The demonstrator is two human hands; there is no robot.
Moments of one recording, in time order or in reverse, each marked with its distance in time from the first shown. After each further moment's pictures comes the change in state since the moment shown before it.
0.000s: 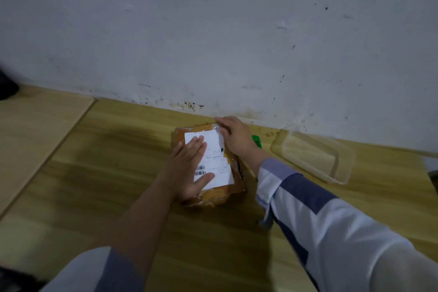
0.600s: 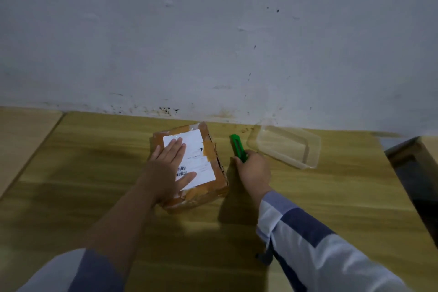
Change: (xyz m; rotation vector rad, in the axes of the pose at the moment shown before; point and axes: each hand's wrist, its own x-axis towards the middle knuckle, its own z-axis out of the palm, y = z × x) left_hand 0.014 -0.005 0.005 0.126 -0.057 -0.009; right_hand -0.088 0.053 -0.004 -0.151 0.243 0.644
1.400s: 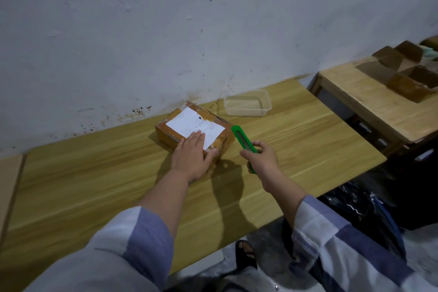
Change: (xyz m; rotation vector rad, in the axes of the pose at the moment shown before) left_hand -0.037 0.051 -0.024 -0.172 -0.035 0.249; right_hand -0.201 -0.015 -0.033 0.898 0.229 0.366
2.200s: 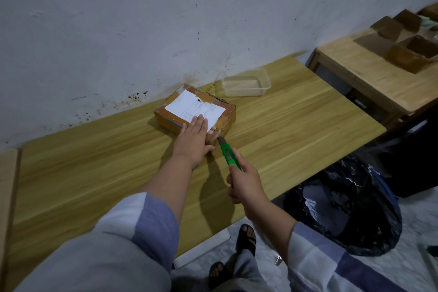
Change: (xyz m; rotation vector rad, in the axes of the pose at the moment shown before) left_hand 0.001 -0.012 0.008 0.137 -0.098 0.106; right_hand -0.076 0.048 0.048 0.169 -0.104 0.134
